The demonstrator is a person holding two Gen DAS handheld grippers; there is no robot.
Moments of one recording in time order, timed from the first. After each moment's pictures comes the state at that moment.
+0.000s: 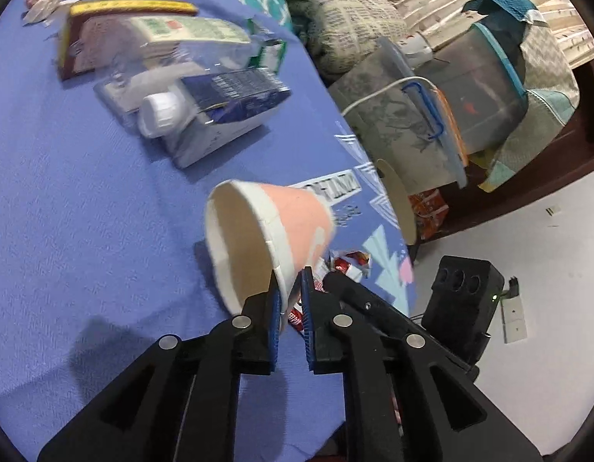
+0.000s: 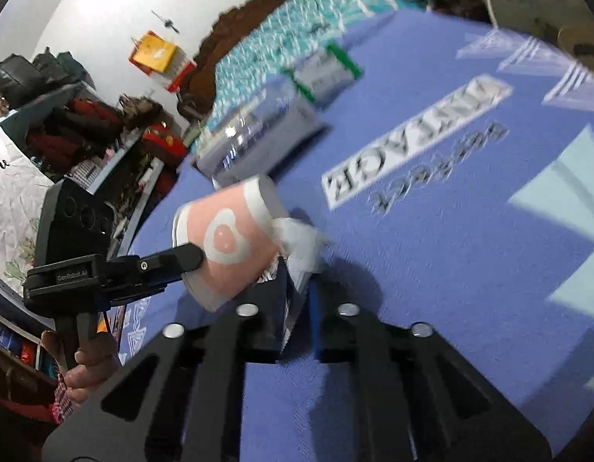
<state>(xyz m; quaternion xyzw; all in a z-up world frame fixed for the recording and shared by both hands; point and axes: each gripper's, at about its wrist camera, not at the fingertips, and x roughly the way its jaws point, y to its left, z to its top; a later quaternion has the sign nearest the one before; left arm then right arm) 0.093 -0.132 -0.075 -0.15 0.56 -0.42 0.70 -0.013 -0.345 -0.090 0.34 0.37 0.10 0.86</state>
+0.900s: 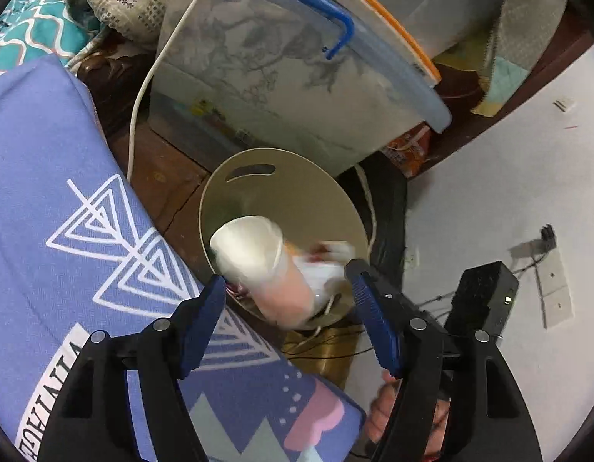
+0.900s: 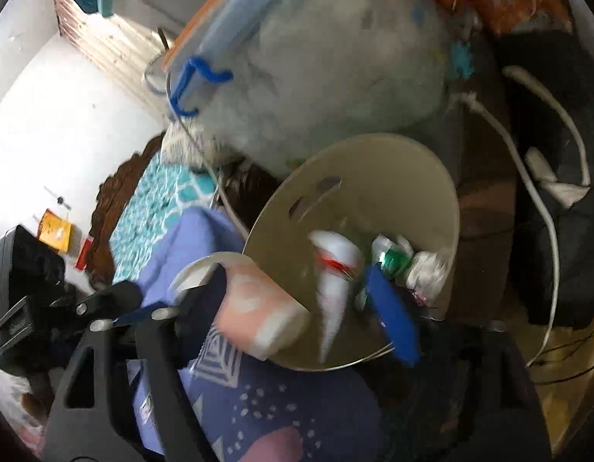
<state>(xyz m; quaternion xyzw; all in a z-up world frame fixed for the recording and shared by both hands) 0.084 -0.490 -0.044 0.03 0.53 -0.53 0.66 -0.097 -0.636 -0.099 0.44 0.21 -0.21 0.85</state>
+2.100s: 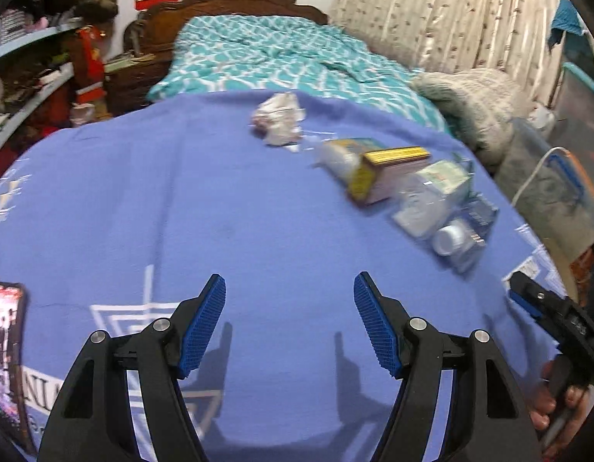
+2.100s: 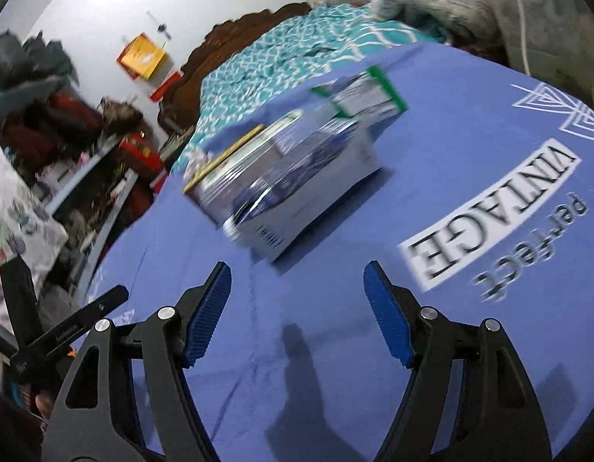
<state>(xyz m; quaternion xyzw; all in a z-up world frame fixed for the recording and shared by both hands) 0.103 0.025 -0.052 -0.01 0.41 -0.11 0.91 0.083 -0.260 -0.077 0.29 0.35 0.04 0.89</state>
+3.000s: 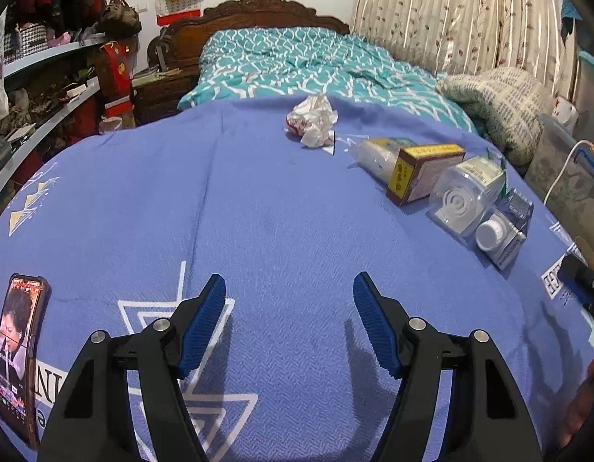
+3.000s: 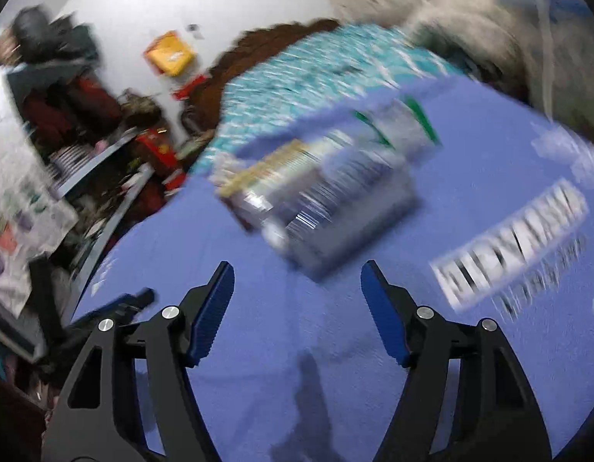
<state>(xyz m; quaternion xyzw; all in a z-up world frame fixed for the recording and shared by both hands) 0.099 0.041 -0.060 0.01 0.38 -0.06 0.92 0.074 -0.242 -0.041 0.24 0.31 0.07 0.92</state>
